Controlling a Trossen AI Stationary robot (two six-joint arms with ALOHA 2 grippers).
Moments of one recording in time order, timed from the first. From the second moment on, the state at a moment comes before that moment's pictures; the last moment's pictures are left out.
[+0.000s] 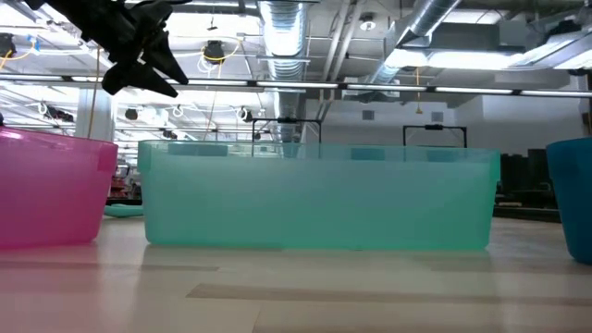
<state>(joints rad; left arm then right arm) 0.26 0.72 0.68 -0.54 -0.31 -0.58 1.02 1.27 0.96 -0.96 0.13 2.21</state>
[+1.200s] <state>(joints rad) 0.26 0.72 0.68 -0.55 -0.40 -0.56 1.01 1.62 0.96 -0.89 0.10 2.15</state>
